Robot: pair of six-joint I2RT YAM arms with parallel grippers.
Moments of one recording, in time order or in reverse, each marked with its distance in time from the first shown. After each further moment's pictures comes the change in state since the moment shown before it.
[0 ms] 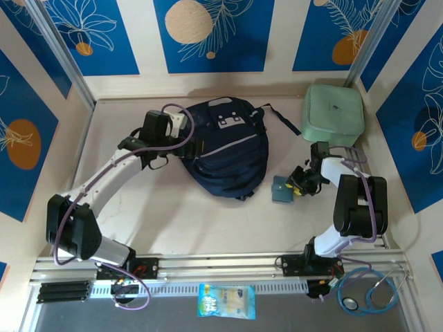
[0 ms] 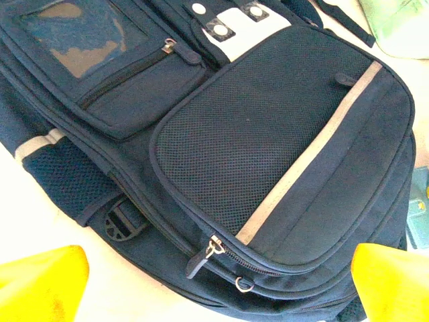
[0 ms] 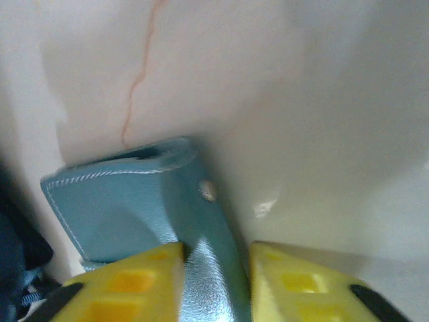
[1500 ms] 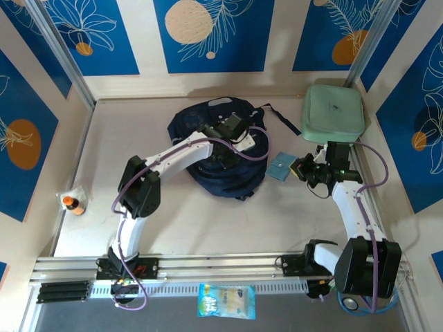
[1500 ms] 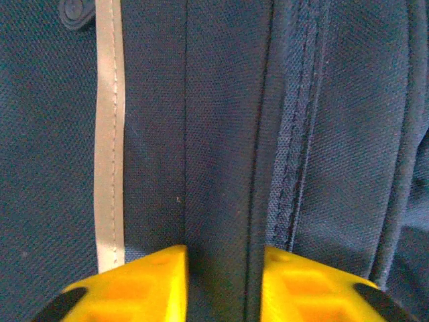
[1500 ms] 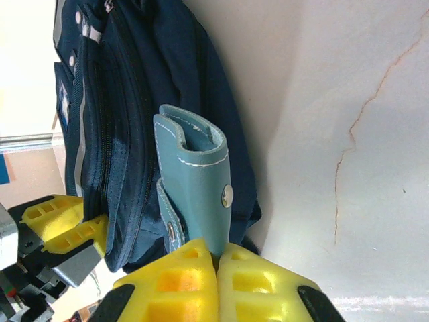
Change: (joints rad) left arm -0.390 0.624 0.679 -0.435 -0.363 0.535; right arm -0.045 -0.472 -0.079 0.129 -0.227 0.236
